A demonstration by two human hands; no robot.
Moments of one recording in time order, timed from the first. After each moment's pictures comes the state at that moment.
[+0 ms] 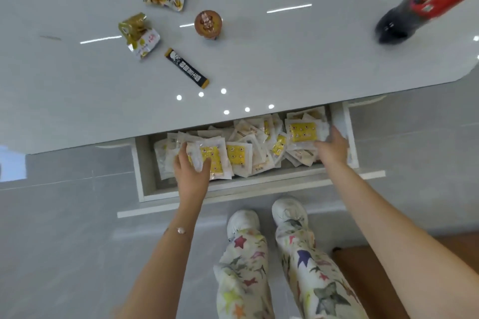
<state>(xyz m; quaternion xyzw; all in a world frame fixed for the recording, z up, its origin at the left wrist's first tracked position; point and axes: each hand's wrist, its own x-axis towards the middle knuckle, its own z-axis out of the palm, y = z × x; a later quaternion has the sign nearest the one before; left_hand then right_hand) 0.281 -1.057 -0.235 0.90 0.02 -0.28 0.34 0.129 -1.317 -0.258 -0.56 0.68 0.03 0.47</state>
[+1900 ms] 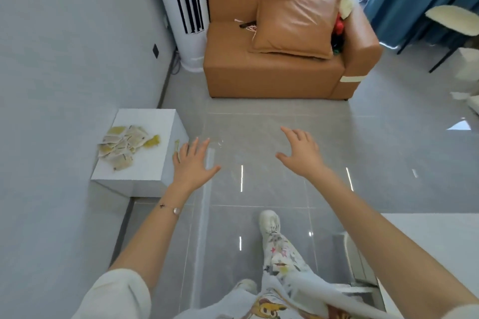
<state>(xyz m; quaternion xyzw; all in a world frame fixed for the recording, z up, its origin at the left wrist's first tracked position) 0.101 -0.371 0.247 0.86 0.48 -0.02 0.18 0.357 -0.517 0.287 -0.86 -0.47 0.16 0.11</state>
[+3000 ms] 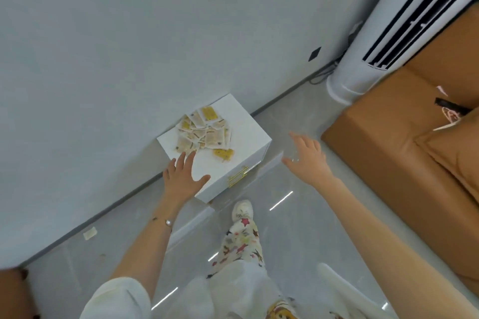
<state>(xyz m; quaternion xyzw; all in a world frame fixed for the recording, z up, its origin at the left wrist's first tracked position) 0.029 -0.110 0.146 0.49 0.83 0.03 0.25 0.331 0.020 0.206 -0.60 -0.76 0.26 0.02</state>
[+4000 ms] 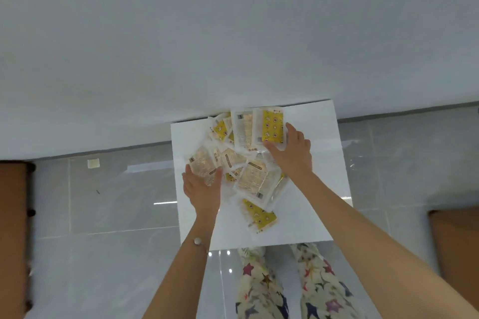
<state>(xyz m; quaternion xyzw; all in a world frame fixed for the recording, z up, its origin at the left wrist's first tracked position) -0.046 0.087 -0.167 -0.13 0.91 0.31 0.26 0.021 0.289 -0.168 -0.49 -0.77 0.39 -0.14</state>
